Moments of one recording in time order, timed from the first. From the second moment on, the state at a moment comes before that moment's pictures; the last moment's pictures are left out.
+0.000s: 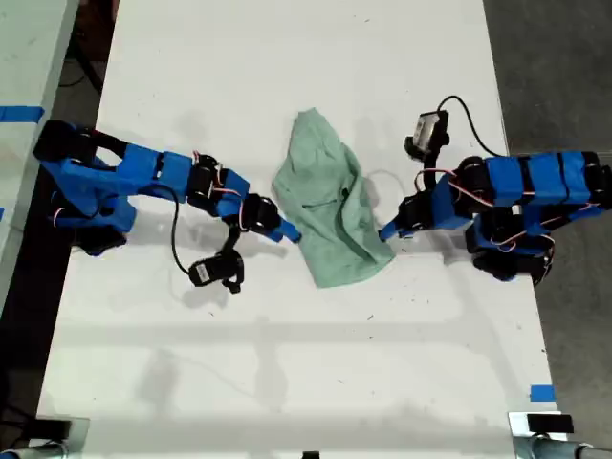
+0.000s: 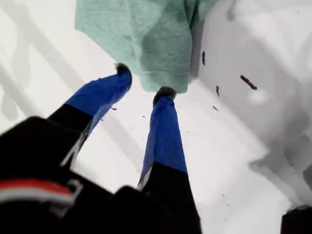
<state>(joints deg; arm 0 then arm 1) -2.9 93.5 101.6 42.5 6.1 2.1 138.9 124.9 78.8 -9.8</state>
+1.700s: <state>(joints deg) 14.7 59.4 61.6 57.7 -0.6 -26.6 83.9 87.0 78.2 6.9</state>
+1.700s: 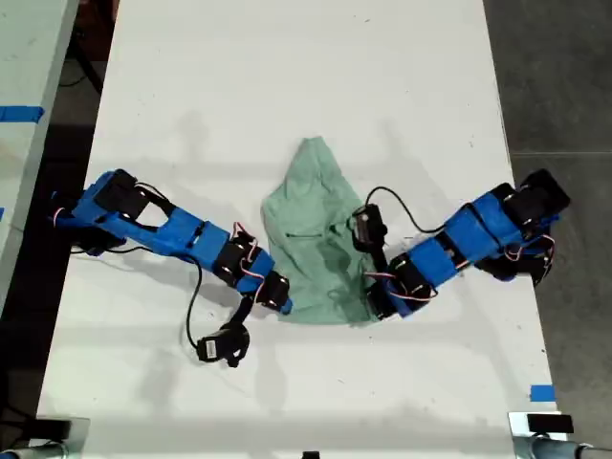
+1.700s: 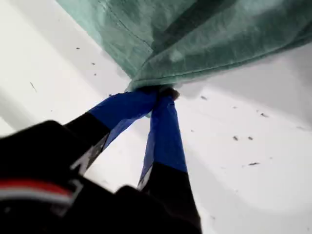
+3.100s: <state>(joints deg) -23.1 167.8 127.9 60.4 19.9 22.1 142.0 99.7 99.3 -33.4</state>
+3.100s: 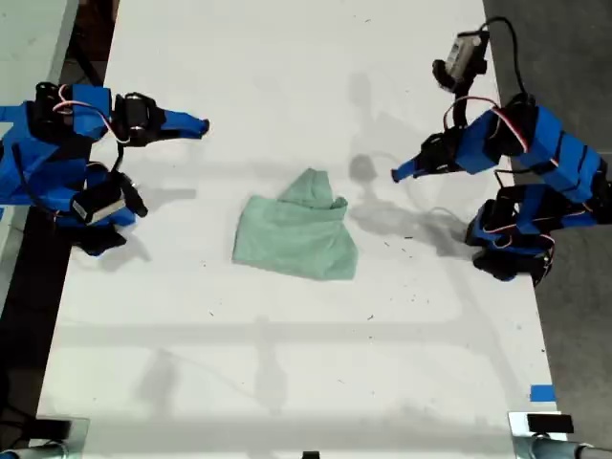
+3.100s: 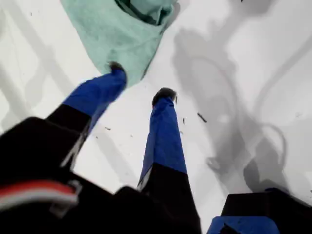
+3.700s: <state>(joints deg) -15.7 205.1 186.3 45.7 12.0 1.3 200.5 165.3 83.1 -21.4</state>
